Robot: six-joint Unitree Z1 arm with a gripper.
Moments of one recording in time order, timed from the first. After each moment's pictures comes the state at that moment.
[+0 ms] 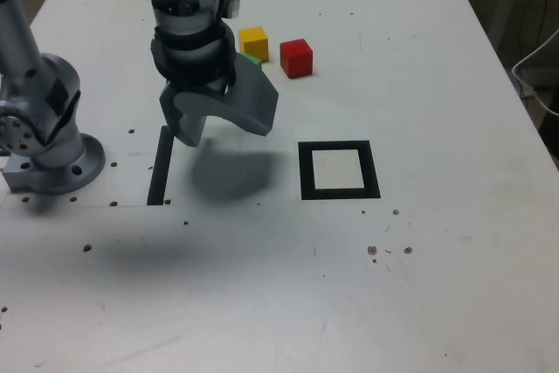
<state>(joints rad) -0.11 1.58 -0.82 0.85 0.21 0.03</state>
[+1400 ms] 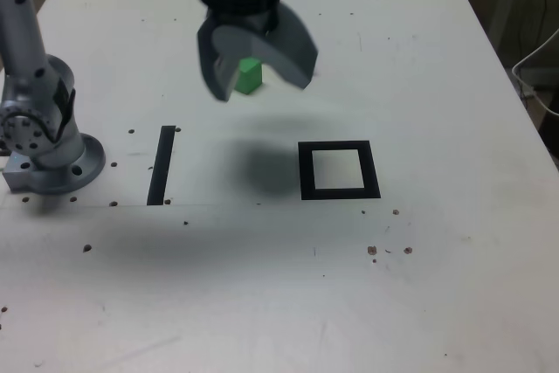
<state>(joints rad) 0.08 1.69 -1.27 1.21 0.10 0.27</state>
